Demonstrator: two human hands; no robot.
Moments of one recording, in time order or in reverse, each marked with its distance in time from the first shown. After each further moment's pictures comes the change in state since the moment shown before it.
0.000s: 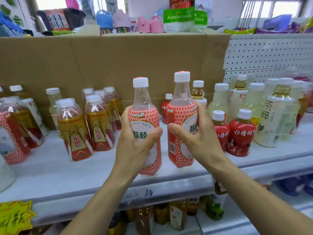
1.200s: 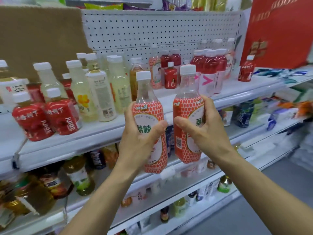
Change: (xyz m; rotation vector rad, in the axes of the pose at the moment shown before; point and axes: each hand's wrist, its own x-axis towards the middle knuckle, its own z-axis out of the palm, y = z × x) left_hand -0.142 0.111 0.467 -0.137 -0.227 -0.107; right_hand -0.135 0.062 -0.493 -0.139 0.211 0.168
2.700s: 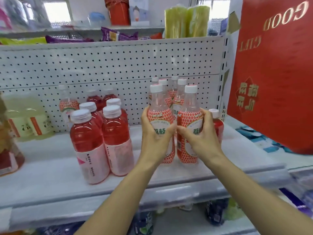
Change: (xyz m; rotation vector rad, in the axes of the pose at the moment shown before) left_hand 0.324 -0.037 0.500 0.137 0.253 0.031; right_hand 0.403 0.263 -0.340 0.066 -0.139 0.016
